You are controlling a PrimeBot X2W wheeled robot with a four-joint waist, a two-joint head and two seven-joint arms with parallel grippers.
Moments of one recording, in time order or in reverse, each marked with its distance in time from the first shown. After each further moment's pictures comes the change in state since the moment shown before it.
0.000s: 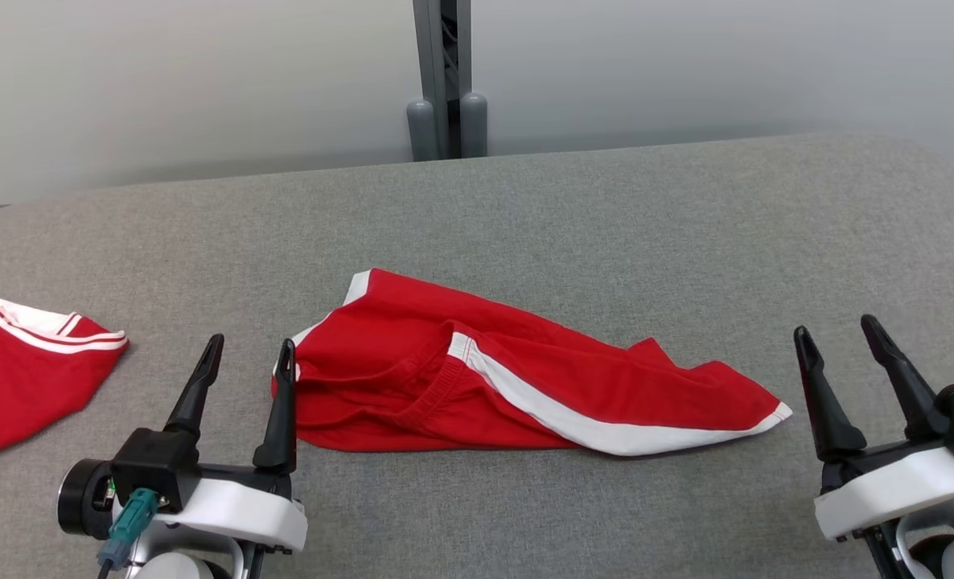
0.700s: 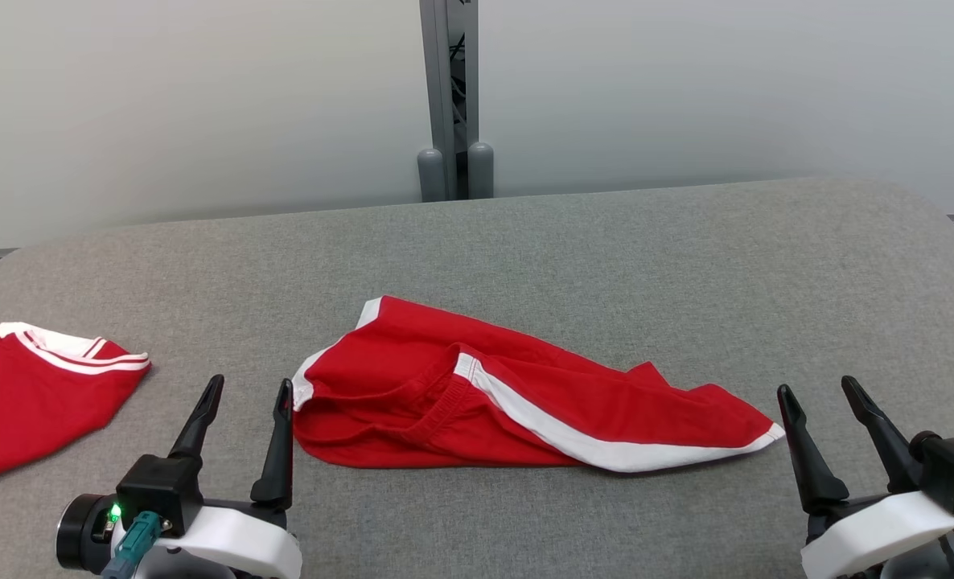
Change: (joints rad) left arm 0.065 0.026 -0.015 -0.006 -0.011 0.016 0.040; right arm 0.104 0.048 0.001 -0.013 -0.020 0.000 0.056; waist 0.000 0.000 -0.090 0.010
